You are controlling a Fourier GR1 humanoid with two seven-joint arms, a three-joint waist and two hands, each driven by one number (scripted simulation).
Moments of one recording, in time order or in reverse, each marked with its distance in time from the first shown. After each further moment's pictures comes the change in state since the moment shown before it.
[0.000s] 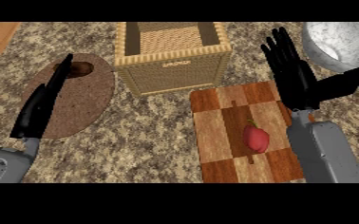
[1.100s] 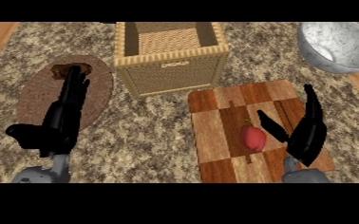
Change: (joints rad) left arm 0.124 -0.291 0.070 -0.104 0.206 0.111 -0.105; right arm 0.319 0.018 0.121 0.054 1.127 -0.865 0.234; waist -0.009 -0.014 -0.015
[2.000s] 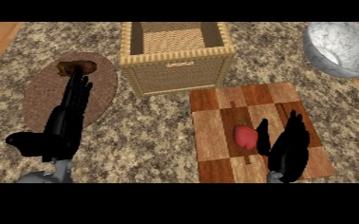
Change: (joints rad) left arm 0.030 -0.016 -0.015 -0.024 -0.001 -0.005 -0.023; right arm 0.106 0.162 0.025 -0.056 0.477 0.368 0.604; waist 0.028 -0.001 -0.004
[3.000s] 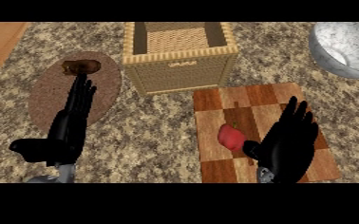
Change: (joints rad) left arm 0.027 -0.024 -0.011 -0.006 -0.004 -0.011 -0.022; right arm -0.086 0.019 0.200 -0.367 0.298 0.570 0.379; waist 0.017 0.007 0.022
